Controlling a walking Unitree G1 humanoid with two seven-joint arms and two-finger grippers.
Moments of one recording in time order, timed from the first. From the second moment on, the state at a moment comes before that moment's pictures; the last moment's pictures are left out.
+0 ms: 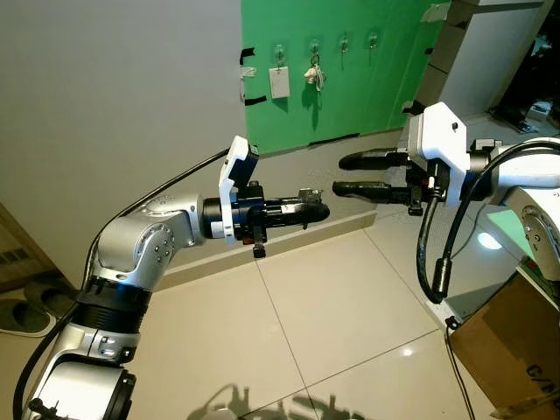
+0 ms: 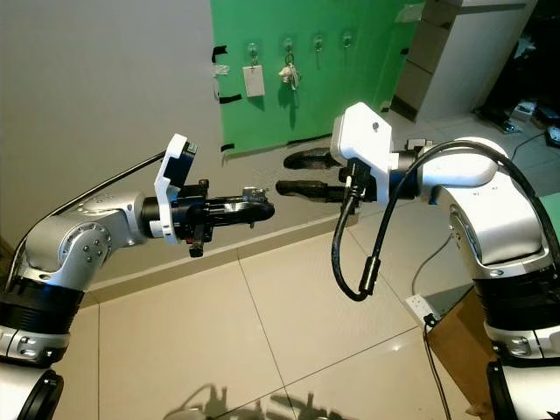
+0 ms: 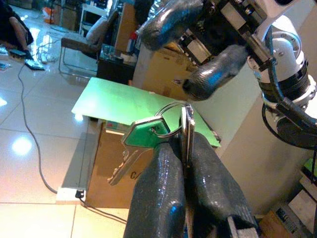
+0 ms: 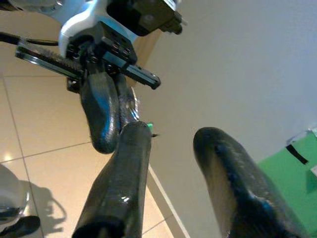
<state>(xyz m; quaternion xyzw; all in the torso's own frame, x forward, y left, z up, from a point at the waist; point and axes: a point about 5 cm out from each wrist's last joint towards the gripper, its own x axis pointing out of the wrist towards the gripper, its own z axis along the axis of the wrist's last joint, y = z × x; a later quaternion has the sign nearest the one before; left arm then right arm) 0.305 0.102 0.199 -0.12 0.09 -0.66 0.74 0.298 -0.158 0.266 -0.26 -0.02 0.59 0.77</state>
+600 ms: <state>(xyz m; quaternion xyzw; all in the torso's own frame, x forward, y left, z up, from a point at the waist) 0.305 0.103 0.200 -0.11 0.09 -0.66 0.74 0.293 -0.148 0.258 -0.27 -0.01 0.61 0.74</state>
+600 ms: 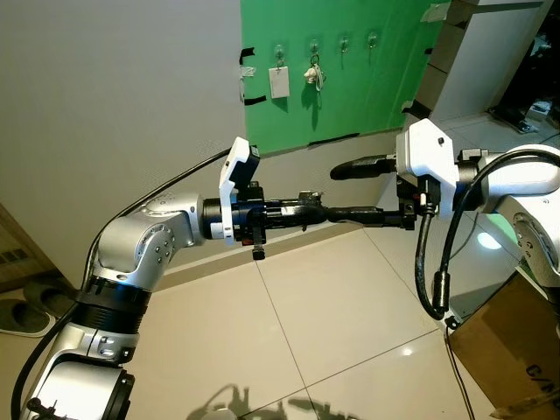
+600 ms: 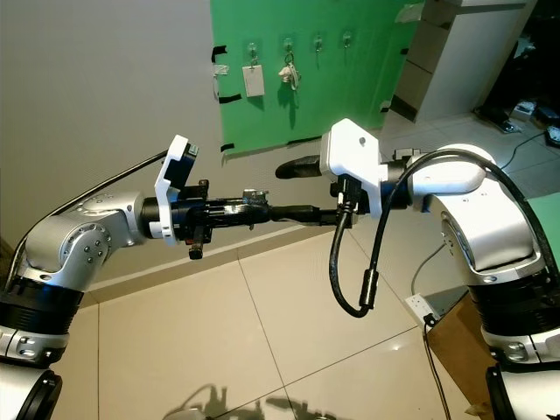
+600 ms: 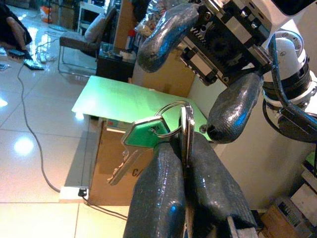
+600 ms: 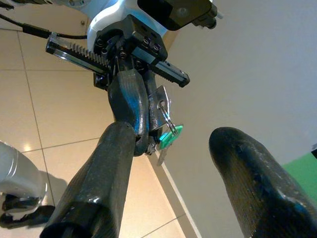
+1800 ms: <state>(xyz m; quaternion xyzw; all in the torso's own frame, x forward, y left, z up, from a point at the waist) 0.303 0.103 0.201 -0.09 0.09 -0.65 0.75 0.305 -0.143 0.251 -0.25 0.00 0.64 0.73</state>
